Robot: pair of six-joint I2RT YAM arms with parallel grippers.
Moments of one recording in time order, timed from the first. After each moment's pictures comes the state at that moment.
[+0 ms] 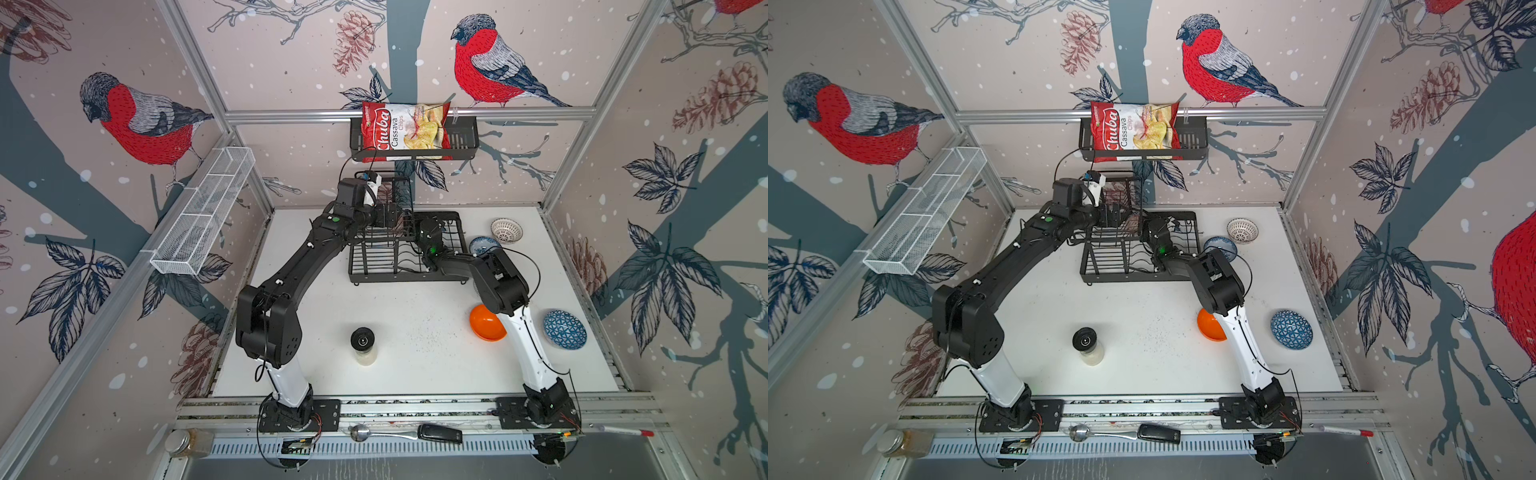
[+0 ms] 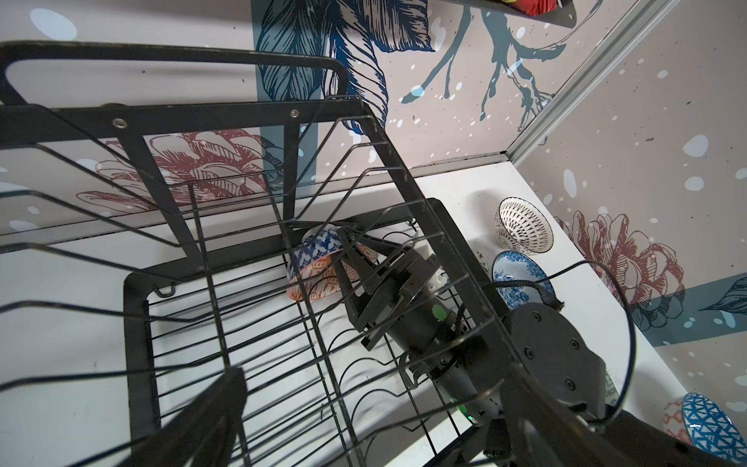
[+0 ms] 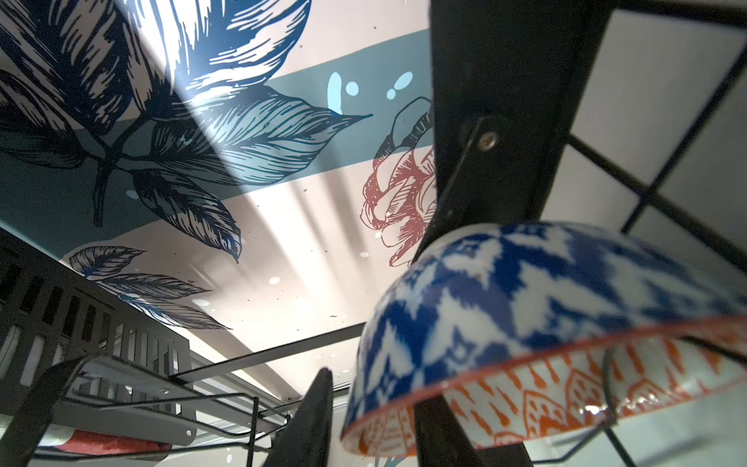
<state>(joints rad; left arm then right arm) -0.37 1.74 1.60 -0.35 0.24 -0.21 0.59 2.46 1.65 0.76 0.13 1.79</state>
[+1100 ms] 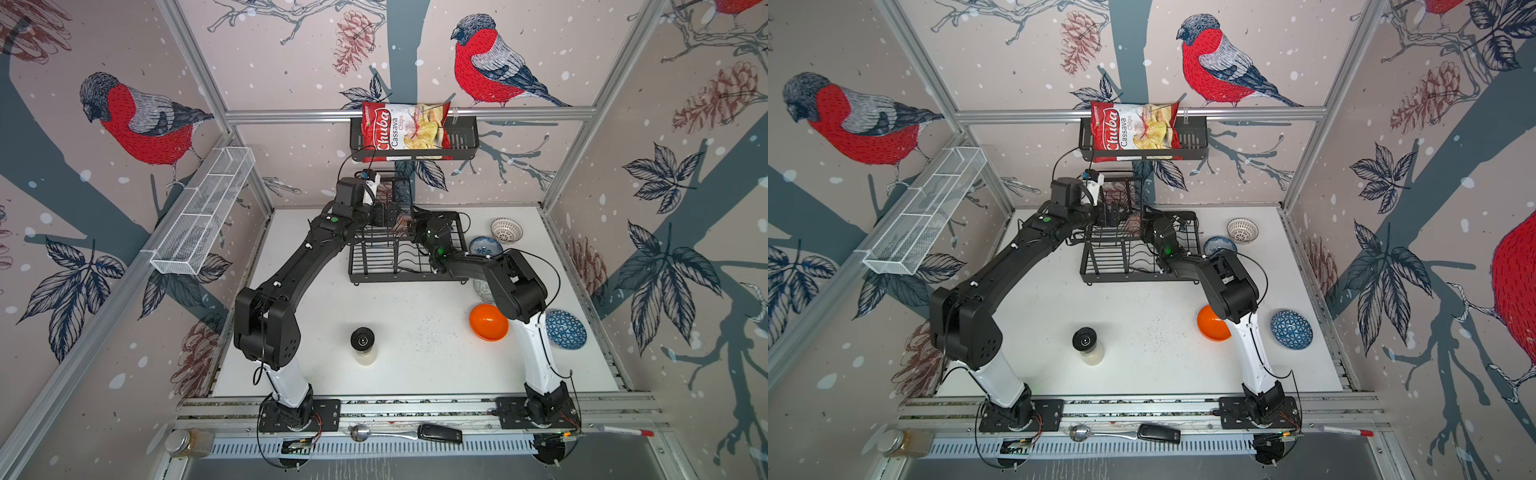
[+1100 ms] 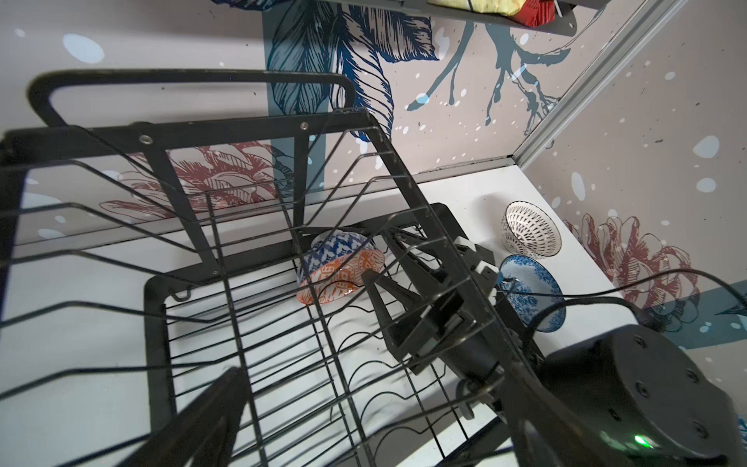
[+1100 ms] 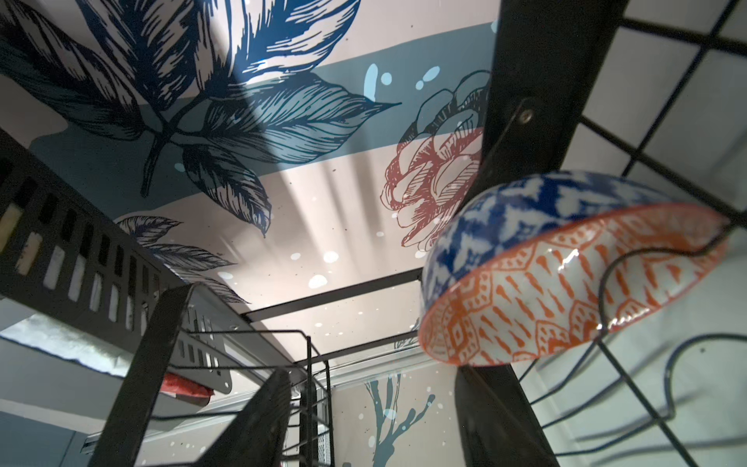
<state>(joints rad) -0.37 1.72 1.60 -0.36 0.21 -0.18 0.59 2.25 1.44 0.74 0.12 1.75</state>
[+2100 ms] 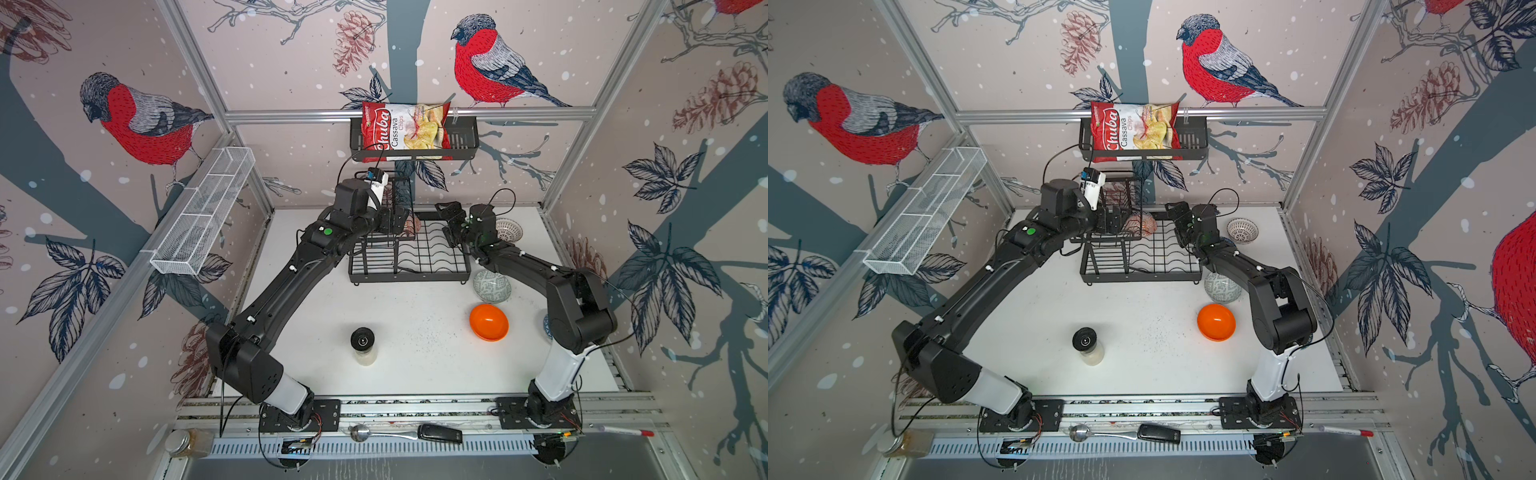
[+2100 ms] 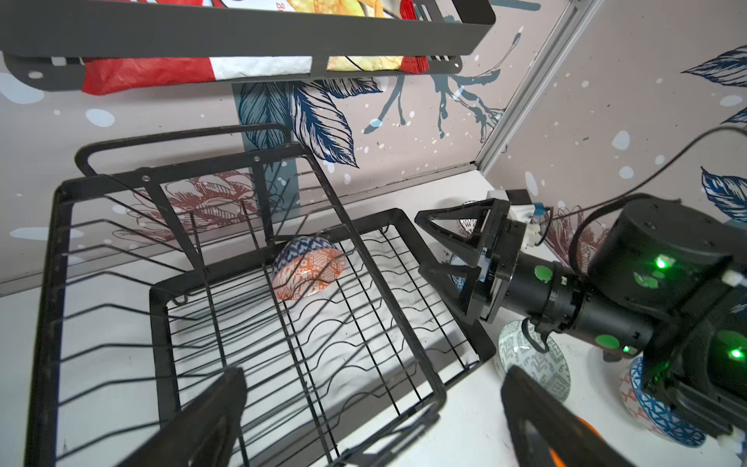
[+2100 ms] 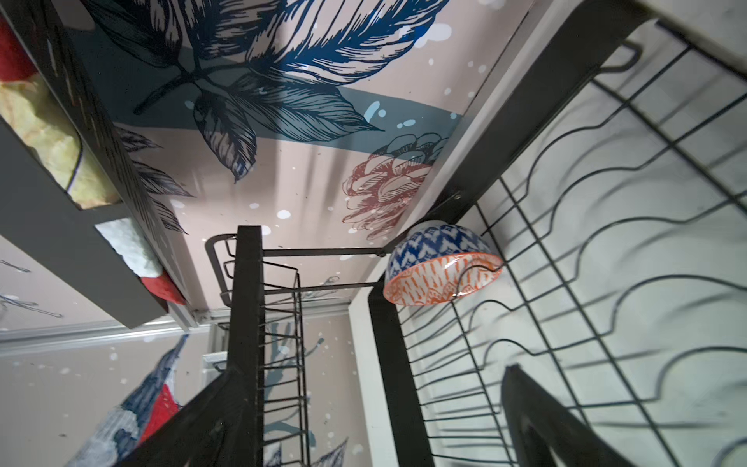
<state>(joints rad) -0.53 1.51 1.58 -0.48 0.10 -0.19 0.40 1.79 1.22 0.23 -0.19 1.22</state>
